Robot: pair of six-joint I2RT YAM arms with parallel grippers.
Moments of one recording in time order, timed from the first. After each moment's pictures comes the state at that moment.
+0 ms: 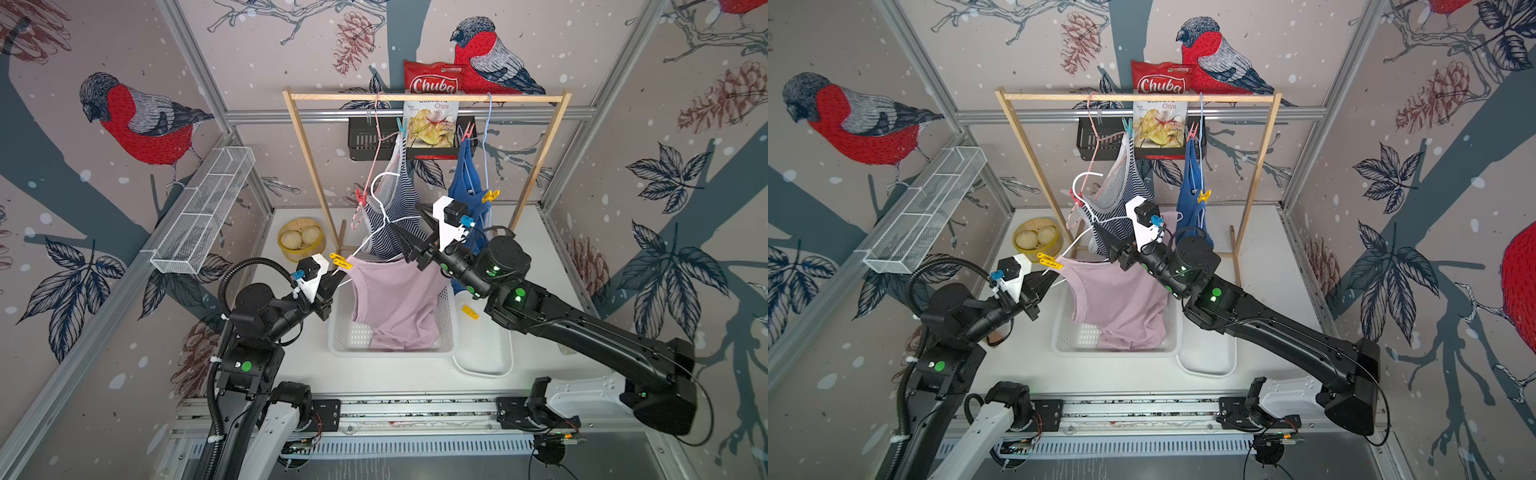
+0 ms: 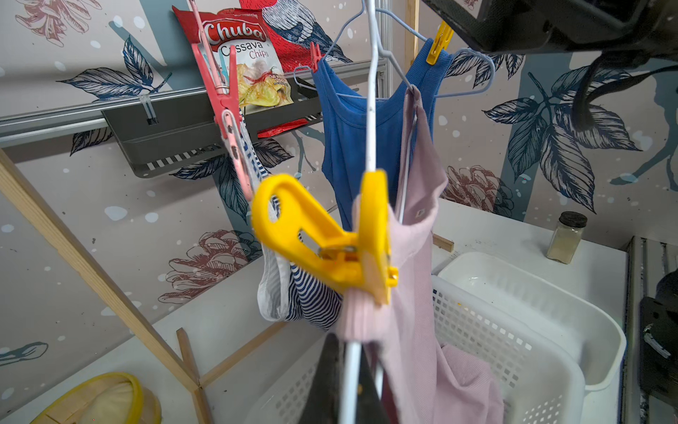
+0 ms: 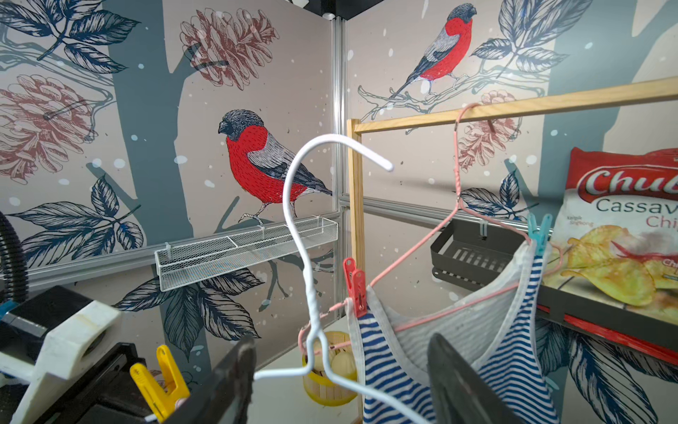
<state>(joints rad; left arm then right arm) -0.16 0.55 0.77 -0.29 0.62 0.16 1.07 1.30 1.27 0.28 0.15 -0.08</state>
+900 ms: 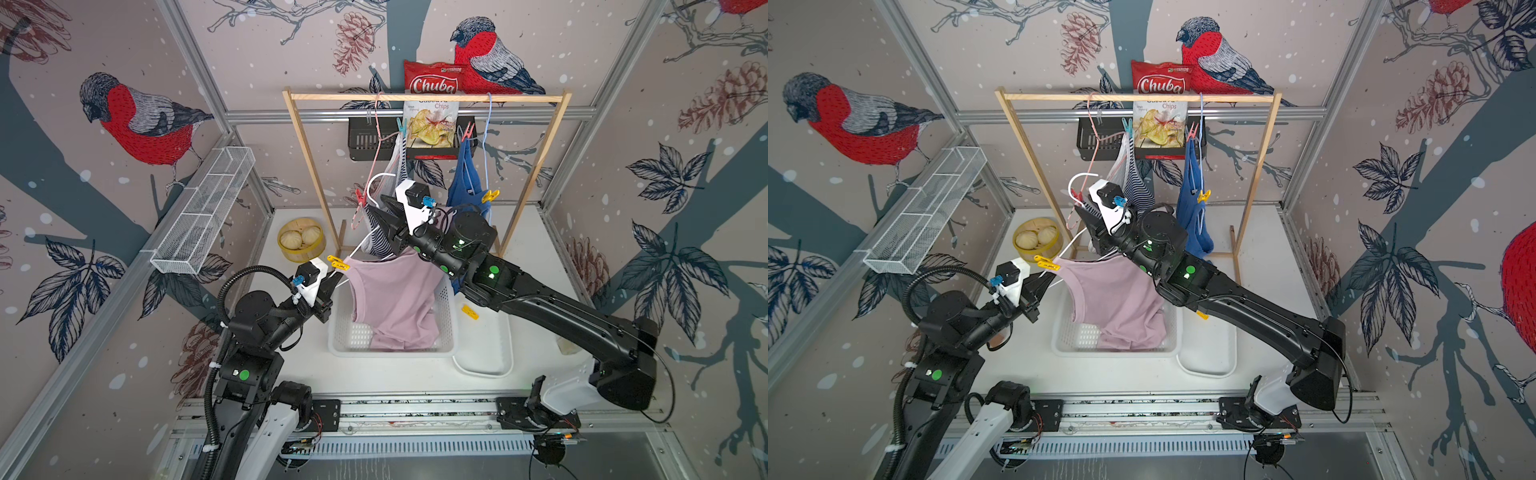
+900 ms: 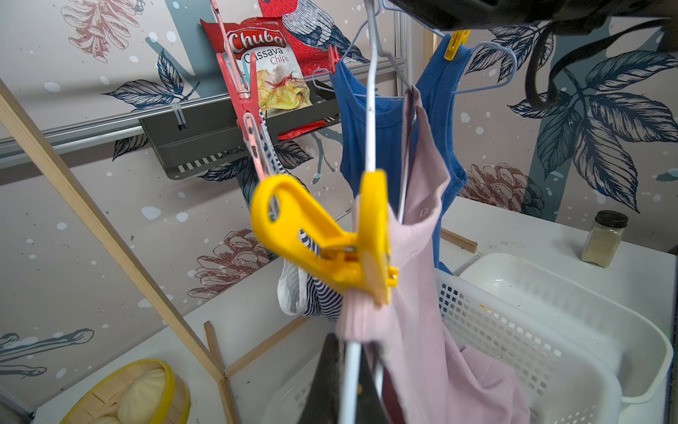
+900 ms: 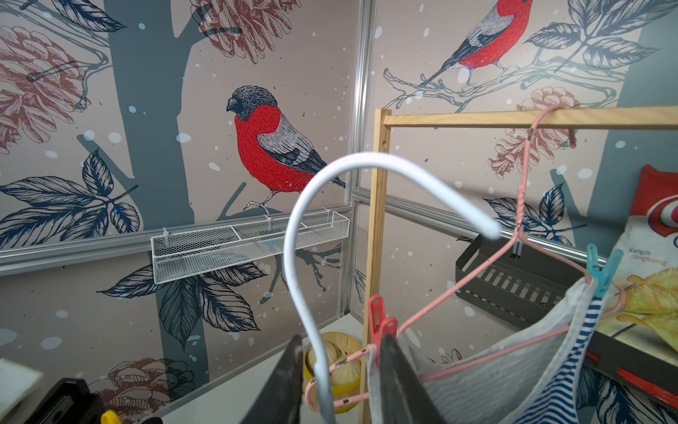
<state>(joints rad) -0.22 0.50 0.76 -0.30 0.49 0.19 1.07 1.49 1.53 0.16 0.09 -0.13</state>
